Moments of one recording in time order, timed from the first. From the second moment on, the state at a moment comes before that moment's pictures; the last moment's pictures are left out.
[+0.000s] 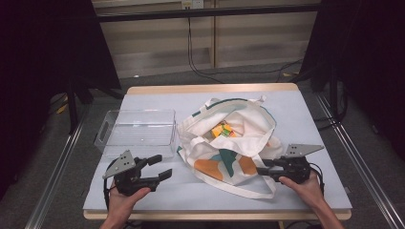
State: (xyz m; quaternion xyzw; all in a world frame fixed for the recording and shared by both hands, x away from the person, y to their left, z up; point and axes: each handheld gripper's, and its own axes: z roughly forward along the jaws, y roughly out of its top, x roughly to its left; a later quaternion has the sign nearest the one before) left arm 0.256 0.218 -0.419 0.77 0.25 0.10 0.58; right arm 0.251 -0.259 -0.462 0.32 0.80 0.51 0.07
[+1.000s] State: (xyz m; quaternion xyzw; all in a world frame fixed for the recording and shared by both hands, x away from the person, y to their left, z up) left arm 0.294 0.111 -0.380 0.82 0.15 0.06 0.55; right arm 0.291 -0.292 -0.396 0.34 0.76 0.53 0.14
